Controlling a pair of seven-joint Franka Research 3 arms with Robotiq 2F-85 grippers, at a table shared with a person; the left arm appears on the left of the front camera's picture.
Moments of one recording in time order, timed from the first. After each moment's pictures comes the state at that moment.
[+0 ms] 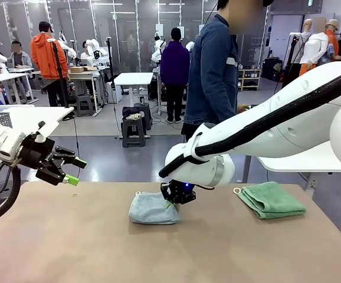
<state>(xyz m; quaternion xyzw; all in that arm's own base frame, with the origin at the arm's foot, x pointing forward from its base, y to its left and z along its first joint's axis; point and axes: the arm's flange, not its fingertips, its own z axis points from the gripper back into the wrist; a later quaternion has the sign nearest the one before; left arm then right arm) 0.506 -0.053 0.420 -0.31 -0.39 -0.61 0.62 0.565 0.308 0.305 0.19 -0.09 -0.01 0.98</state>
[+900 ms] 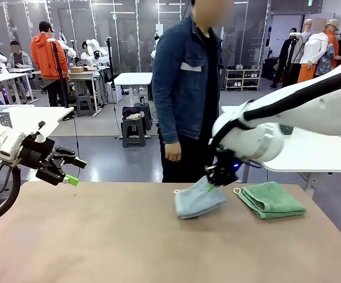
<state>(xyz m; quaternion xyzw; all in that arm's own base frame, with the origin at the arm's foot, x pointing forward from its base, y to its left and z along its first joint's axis) 0.506 -0.053 0.420 -0.31 -0.39 -0.61 0.62 0.604 0.128 0.364 0.20 -0.10 0.08 0.97</state>
